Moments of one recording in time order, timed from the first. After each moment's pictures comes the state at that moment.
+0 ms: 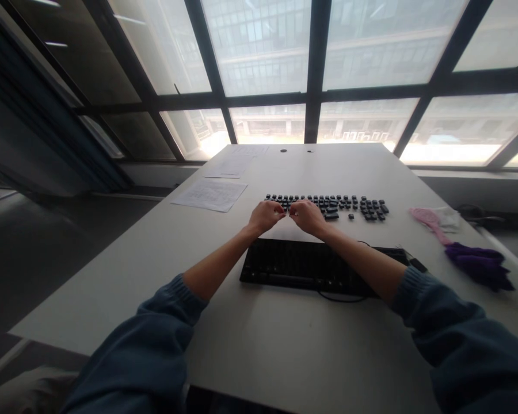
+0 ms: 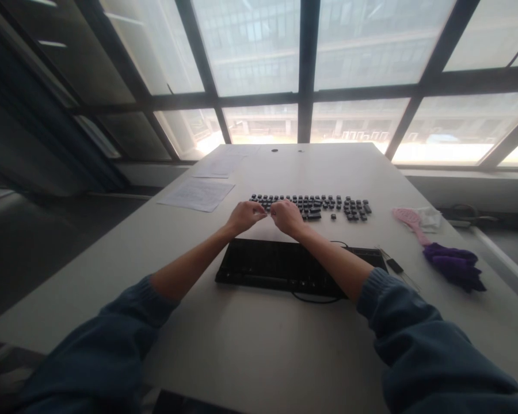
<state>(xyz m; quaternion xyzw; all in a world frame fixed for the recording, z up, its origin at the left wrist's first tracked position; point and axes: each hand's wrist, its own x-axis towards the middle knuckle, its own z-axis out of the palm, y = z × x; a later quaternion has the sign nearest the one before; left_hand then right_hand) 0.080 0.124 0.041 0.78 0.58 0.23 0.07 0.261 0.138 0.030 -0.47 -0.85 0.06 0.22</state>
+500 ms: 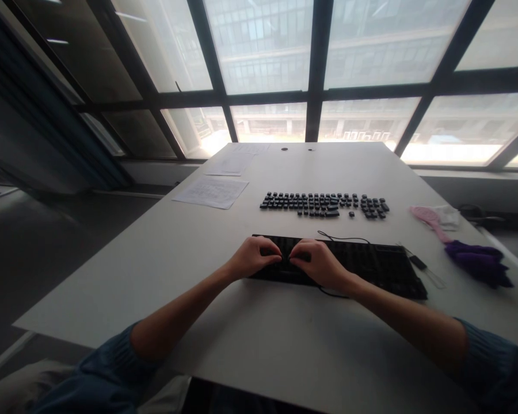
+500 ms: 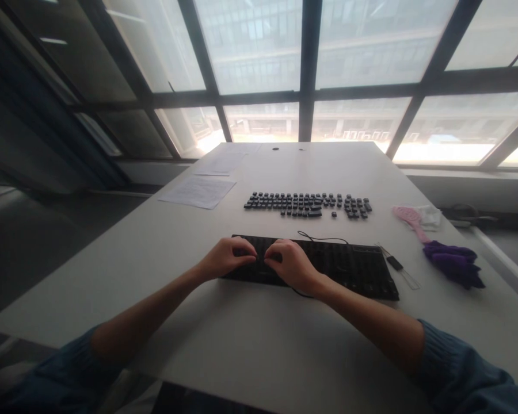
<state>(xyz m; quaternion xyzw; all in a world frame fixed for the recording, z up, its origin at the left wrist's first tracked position) 0.060 -0.006 0.045 0.78 0.48 0.28 0.29 0.291 0.006 0.018 -0.34 -0.82 0.28 0.35</state>
